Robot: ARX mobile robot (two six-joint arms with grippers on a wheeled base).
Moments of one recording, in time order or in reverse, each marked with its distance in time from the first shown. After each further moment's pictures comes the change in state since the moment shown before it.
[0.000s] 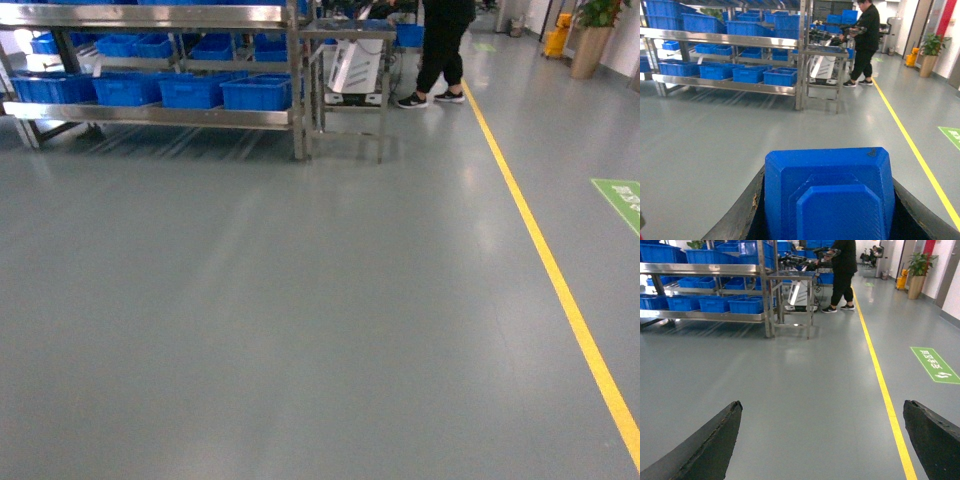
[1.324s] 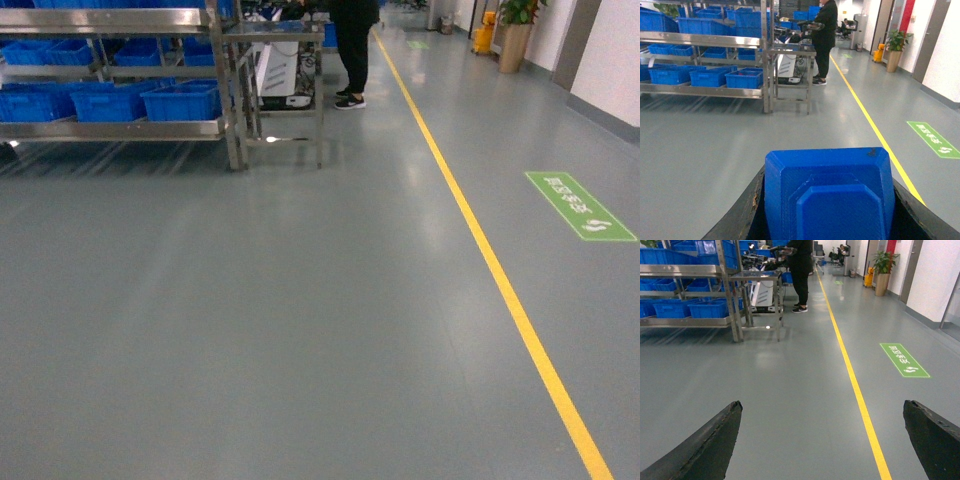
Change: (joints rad) left arm 0.000 -0.001 0.000 -0.002 0.000 0.000; right arm 0.000 0.000 0.000 -0.001 0.000 0.000
